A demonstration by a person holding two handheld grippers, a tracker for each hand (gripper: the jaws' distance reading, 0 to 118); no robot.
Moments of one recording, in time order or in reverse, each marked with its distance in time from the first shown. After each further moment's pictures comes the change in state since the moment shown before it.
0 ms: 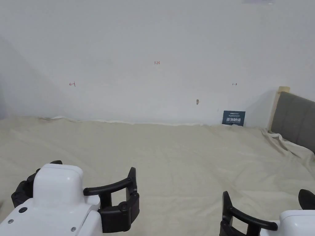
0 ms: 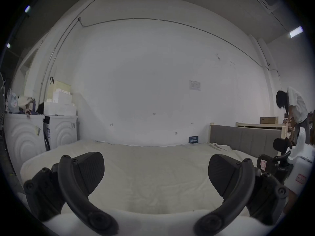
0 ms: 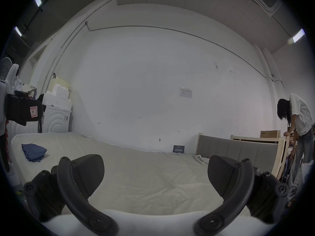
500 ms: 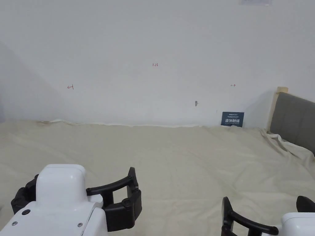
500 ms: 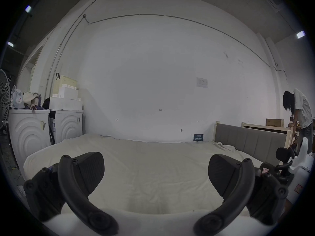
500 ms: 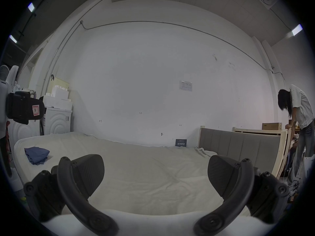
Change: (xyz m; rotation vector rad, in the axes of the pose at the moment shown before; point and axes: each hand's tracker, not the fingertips) left arm 0.006 0.007 -0.005 -0.052 0.064 0.041; right arm 0.003 -0.002 -0.001 -0.056 0.009 -0.048
